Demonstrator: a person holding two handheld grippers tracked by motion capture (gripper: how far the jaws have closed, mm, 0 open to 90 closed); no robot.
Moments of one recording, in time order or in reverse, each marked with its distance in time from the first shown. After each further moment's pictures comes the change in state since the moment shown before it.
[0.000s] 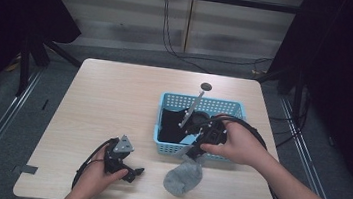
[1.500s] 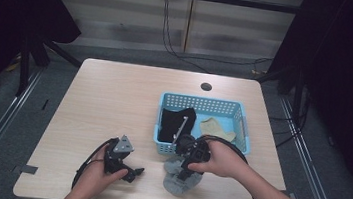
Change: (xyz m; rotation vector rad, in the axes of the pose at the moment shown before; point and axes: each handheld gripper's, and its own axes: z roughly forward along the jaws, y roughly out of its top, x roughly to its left) left arm 0.000 0.000 0.000 0.001 0.000 0.004; right arm -0.007 -0.010 0.089 0.088 0.098 0.016
